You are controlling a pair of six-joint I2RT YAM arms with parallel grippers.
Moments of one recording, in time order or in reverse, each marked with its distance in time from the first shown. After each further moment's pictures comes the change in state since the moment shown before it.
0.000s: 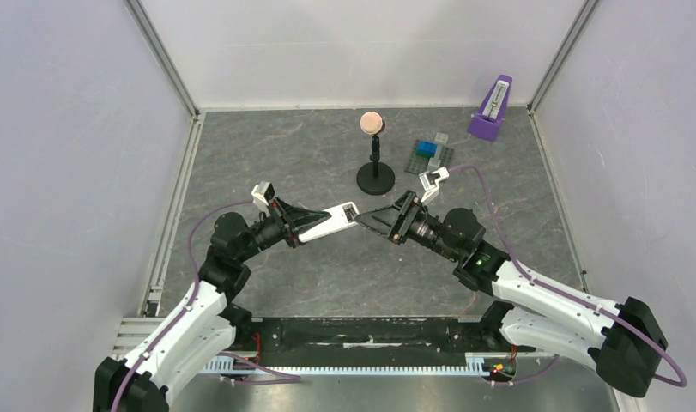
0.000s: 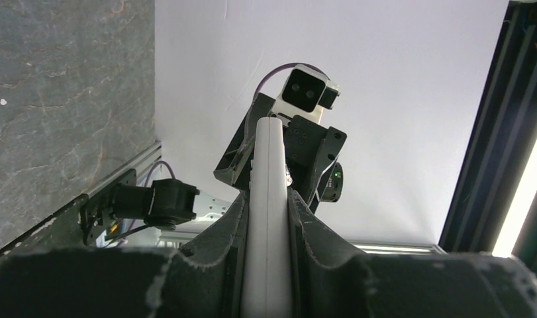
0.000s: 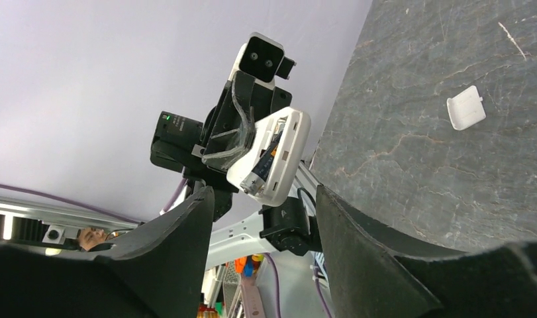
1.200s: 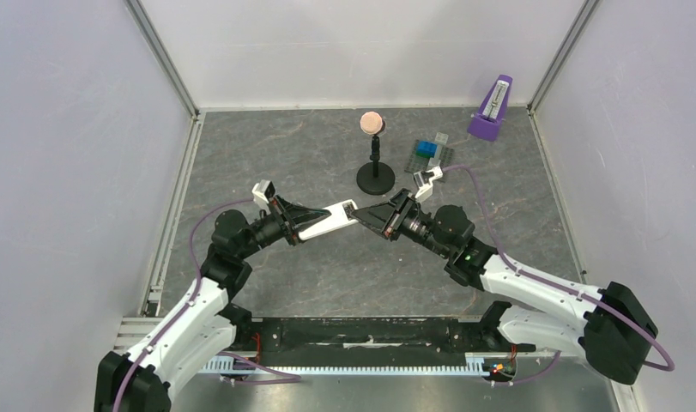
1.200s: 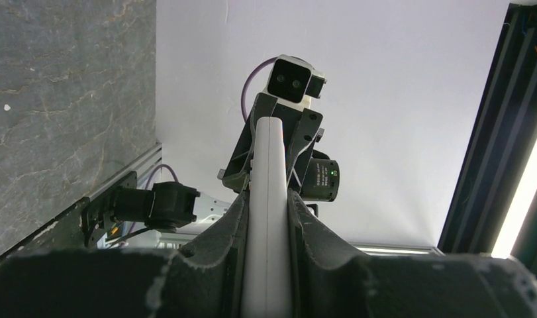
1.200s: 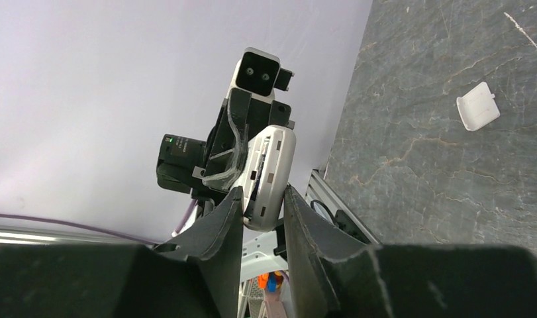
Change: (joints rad) left arm 0.010 0.037 -0.001 0.043 0.016 -0.026; right arm 0.000 0.108 0.000 0.107 0.033 0.103
